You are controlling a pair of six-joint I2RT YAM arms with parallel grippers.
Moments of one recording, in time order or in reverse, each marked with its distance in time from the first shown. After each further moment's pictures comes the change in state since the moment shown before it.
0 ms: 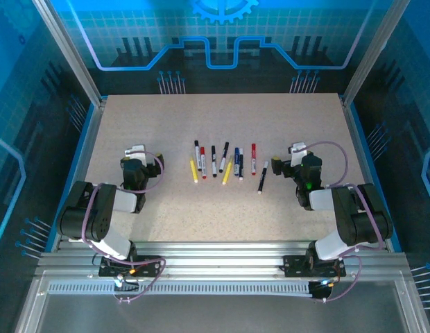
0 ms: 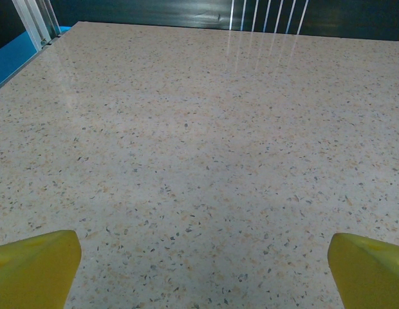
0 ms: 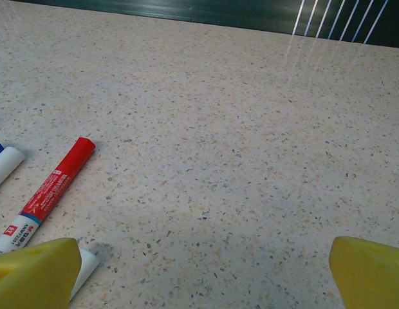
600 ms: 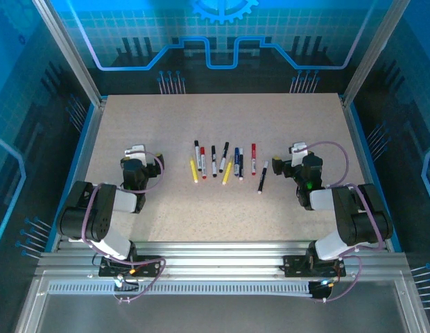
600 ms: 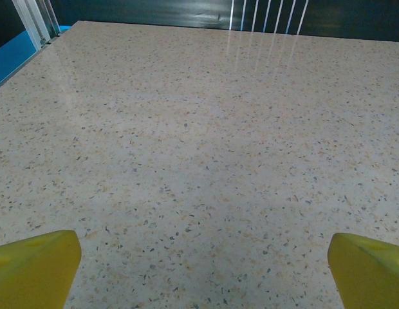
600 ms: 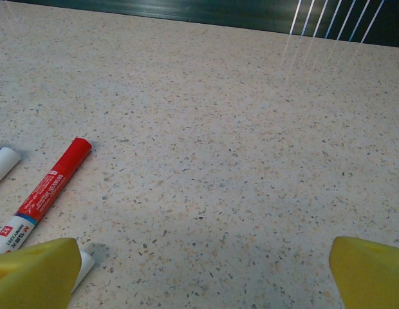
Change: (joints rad) left arm 0.000 0.000 0.000 -0.001 0.001 -0.004; right arm -0.008 0.000 0.000 0.000 -0.004 0.000
